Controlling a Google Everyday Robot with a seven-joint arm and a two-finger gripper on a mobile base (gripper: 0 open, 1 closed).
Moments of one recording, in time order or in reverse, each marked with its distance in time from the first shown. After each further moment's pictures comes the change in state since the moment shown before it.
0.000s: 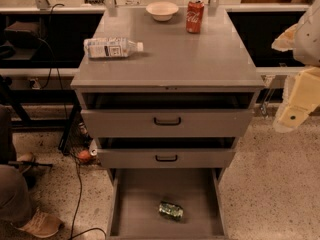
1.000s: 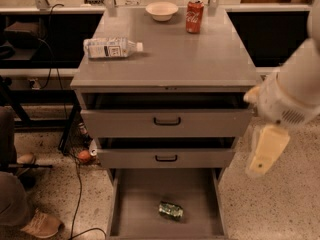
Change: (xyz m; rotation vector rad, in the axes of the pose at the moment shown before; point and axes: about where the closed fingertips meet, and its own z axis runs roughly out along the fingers) arm 0.005 0.051 0.101 -0.132 -0.016 -0.011
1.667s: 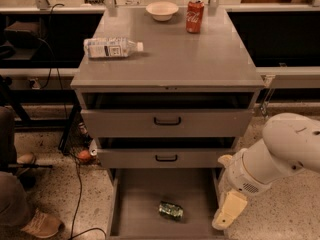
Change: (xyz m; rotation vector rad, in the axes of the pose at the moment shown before) arm 0.017 0.074 0.186 -0.159 -0.155 0.103
